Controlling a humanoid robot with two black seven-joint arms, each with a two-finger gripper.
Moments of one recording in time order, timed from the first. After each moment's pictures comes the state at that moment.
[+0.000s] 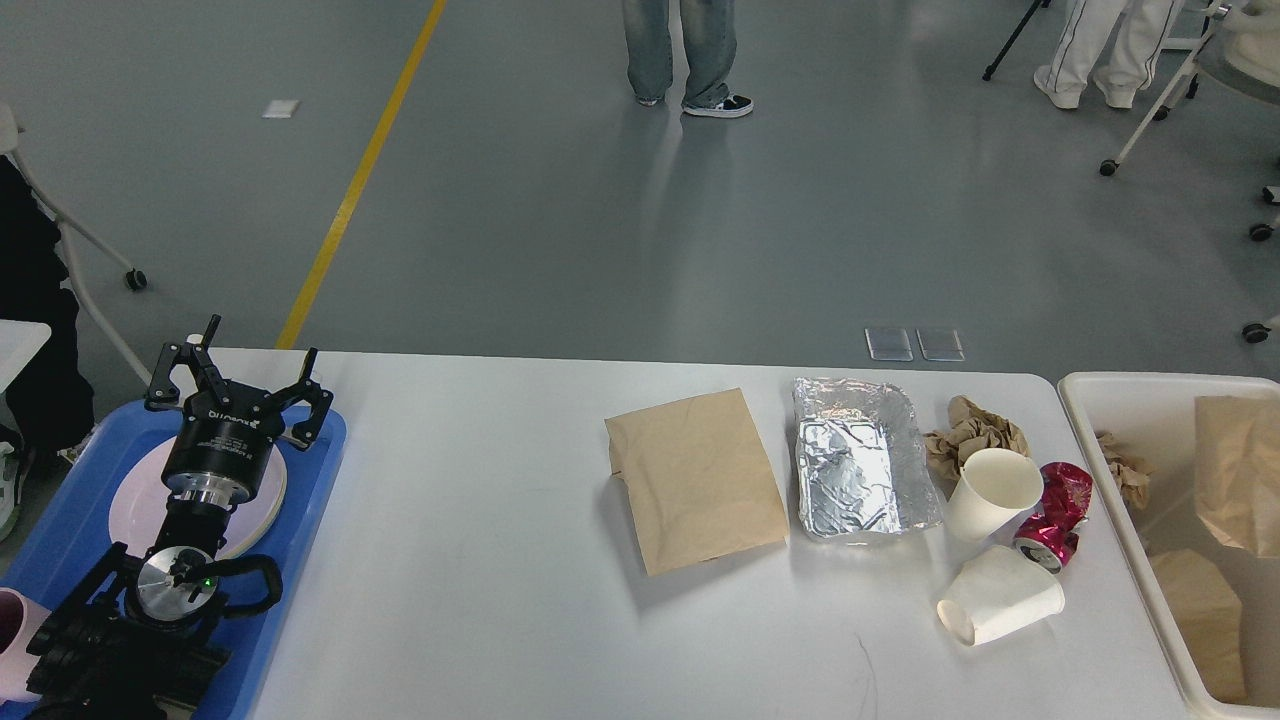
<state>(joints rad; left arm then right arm) -0.43 0.15 -1.50 -0.52 0.24 -0.66 -0.19 1.02 -0.69 -1.10 0.54 0.20 0.01 -0.12</state>
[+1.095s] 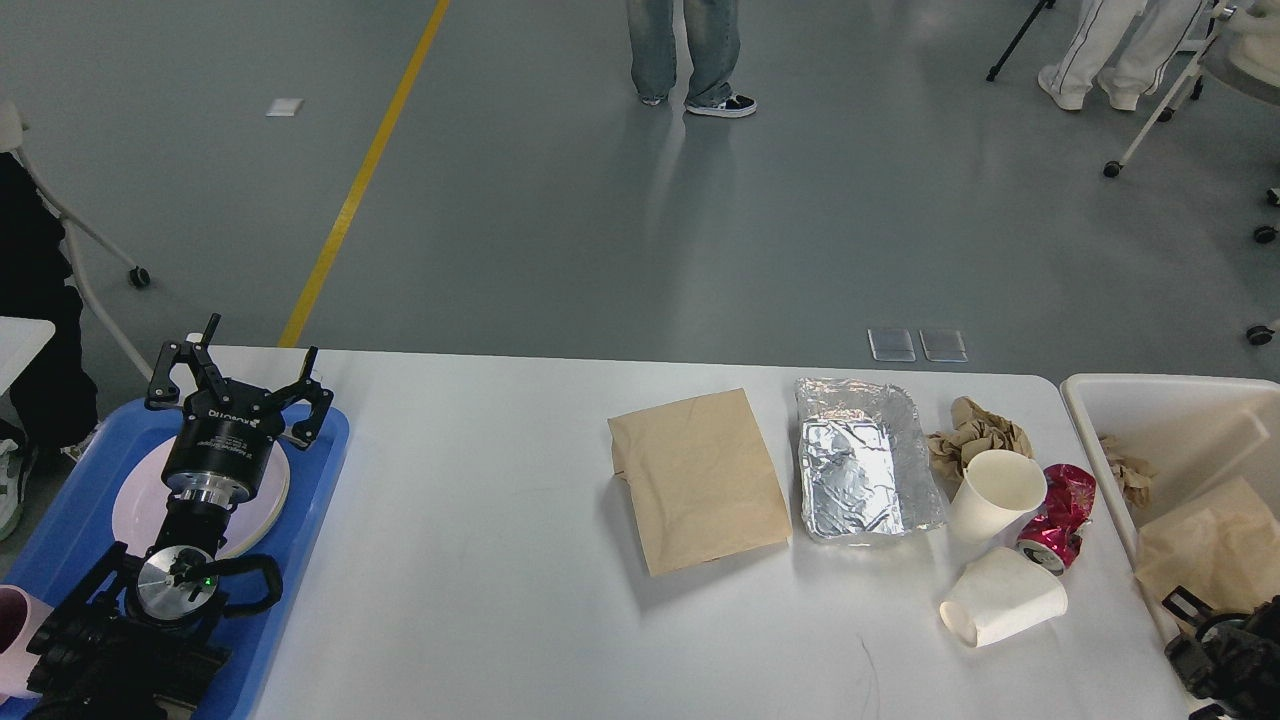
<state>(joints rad) -0.43 0.15 -1.50 -0.52 0.24 -0.66 -0.19 0.48 -0.29 -0.94 -0.01 0.20 -0.02 -0.17</state>
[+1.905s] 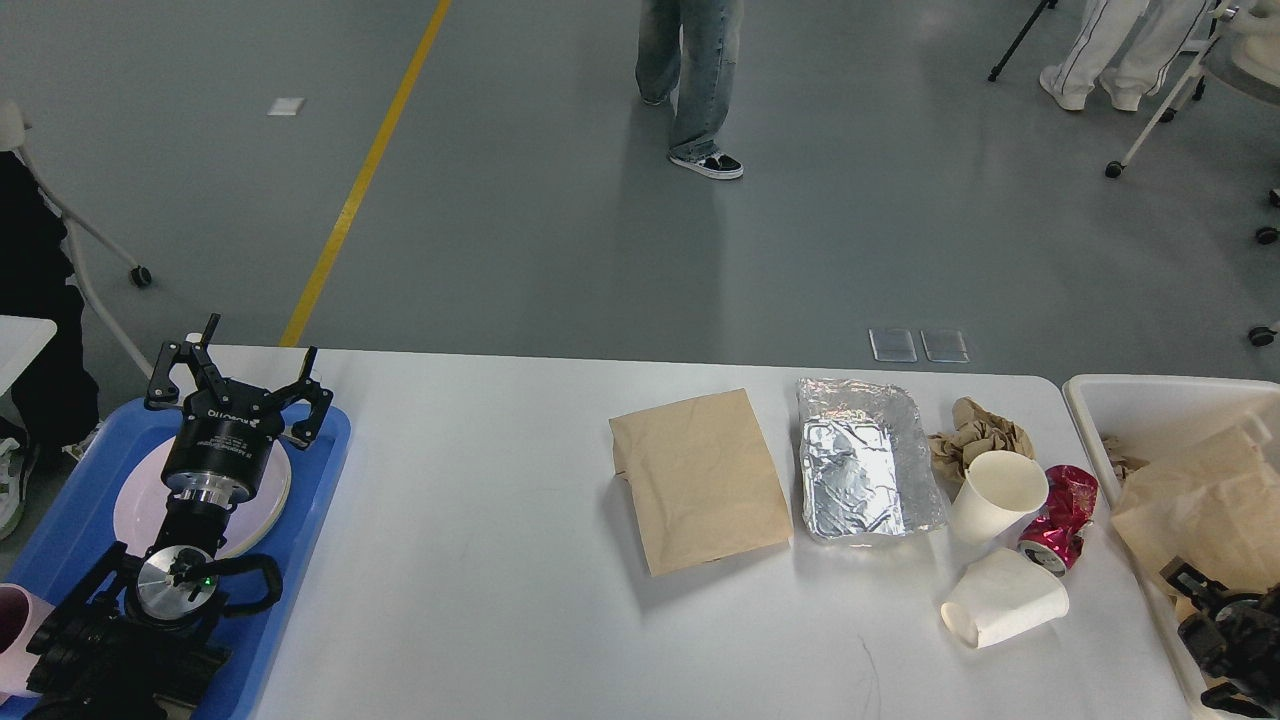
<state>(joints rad) -0.43 0.15 -1.50 -0.52 0.24 -0.66 -0.19 0.53 -0.33 -0.94 0.02 0.20 -0.01 -0.17</state>
